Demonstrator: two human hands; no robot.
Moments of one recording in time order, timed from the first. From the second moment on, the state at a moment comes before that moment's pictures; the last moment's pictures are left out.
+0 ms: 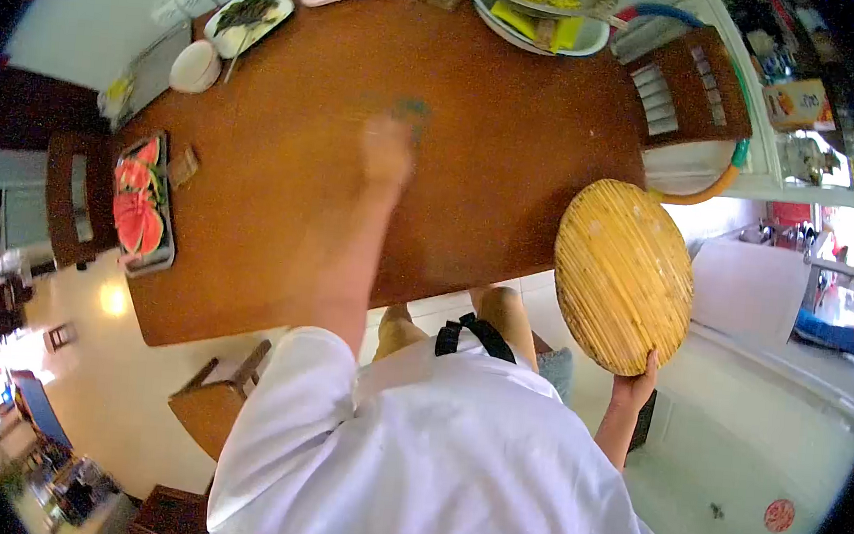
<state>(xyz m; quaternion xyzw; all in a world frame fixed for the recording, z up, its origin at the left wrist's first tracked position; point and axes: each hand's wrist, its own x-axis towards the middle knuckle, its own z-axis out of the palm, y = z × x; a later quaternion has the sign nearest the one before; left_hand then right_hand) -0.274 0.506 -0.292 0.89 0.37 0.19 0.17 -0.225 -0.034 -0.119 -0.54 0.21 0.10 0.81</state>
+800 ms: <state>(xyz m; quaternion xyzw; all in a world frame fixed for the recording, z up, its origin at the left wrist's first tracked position) -0.301 0.246 -0.294 0.80 0.52 0.28 0.08 0.002 -0.116 -0.142 -0.57 0.09 0.18 0.80</state>
